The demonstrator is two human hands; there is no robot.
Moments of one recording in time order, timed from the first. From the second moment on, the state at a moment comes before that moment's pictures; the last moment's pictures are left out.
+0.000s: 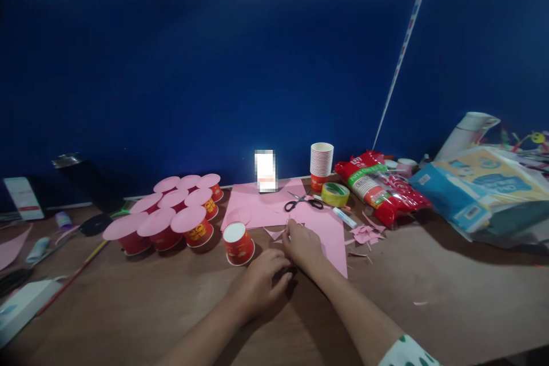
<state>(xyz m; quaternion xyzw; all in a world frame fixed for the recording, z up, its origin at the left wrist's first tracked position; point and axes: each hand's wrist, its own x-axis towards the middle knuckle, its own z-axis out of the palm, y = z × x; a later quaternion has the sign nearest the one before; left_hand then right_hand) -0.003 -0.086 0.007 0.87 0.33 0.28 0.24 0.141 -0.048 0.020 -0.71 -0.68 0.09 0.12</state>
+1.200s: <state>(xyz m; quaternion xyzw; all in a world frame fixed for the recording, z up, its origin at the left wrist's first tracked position) -0.003 -0.087 0.003 0.84 0.35 0.30 0.28 0.154 -0.046 0.000 -0.67 -0.68 0.15 0.27</state>
